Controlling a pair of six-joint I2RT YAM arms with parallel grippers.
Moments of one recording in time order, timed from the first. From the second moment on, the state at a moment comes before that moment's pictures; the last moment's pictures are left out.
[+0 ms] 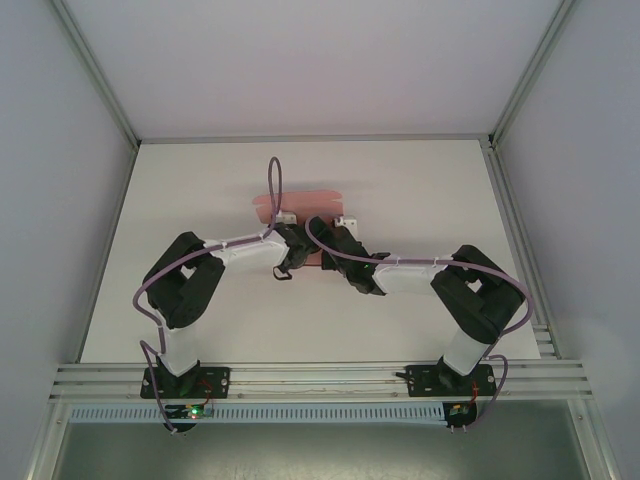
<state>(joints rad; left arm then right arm) -0.73 1.88 1.20 -0.69 -0.55 -0.79 0.80 1.70 0.79 0.13 0.33 0.63</state>
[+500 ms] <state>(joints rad) -0.70 1.48 0.92 -0.49 -0.33 -0.63 0.80 1.70 0.80 0.02 0.33 0.64</state>
